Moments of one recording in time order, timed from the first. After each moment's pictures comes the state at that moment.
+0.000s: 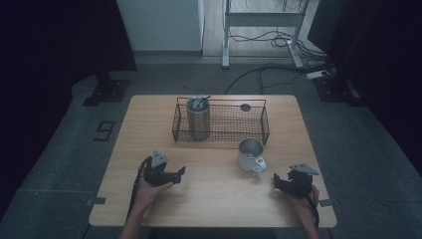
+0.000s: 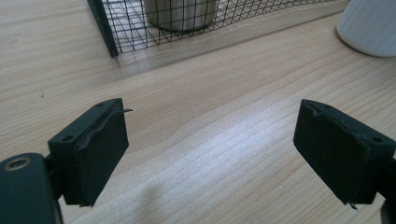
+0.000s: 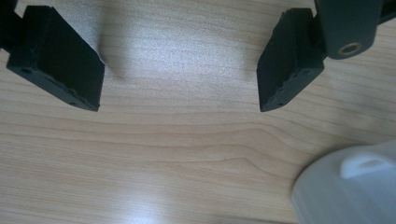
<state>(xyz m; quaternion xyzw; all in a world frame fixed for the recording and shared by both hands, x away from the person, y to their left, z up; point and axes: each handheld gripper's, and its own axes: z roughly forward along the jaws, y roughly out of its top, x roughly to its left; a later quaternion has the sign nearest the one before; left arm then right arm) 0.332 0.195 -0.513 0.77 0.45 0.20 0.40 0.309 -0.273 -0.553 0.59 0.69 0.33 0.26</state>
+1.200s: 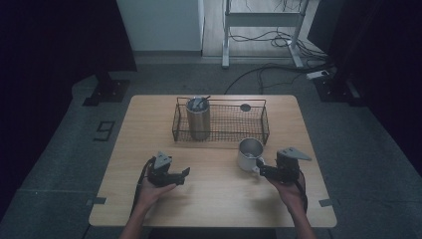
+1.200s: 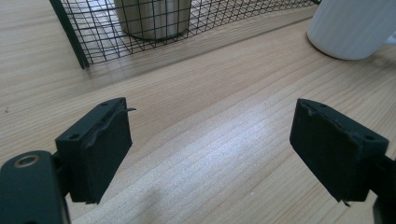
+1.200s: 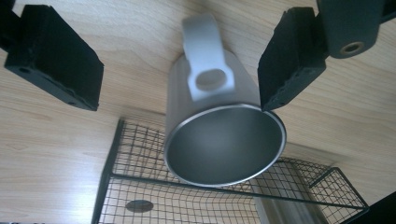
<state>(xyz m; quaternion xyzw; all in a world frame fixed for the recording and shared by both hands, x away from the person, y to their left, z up) 0.330 0.185 -0.512 0.78 0.42 0.19 0.42 0.320 -0.217 -0.474 0.53 0.70 0.43 0.23</state>
